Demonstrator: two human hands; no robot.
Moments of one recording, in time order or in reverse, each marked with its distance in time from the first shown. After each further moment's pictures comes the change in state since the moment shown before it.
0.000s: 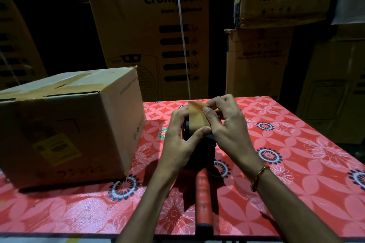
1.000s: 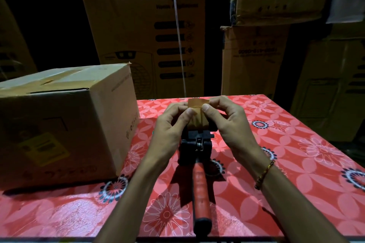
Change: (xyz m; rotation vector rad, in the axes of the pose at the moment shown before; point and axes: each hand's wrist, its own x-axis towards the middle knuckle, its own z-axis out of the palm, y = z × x) left_hand 0.017 0.010 -0.008 -0.123 -0.053 -0.145; right_hand 0.005 0.013 -0.011 0.417 -0.109 0.159
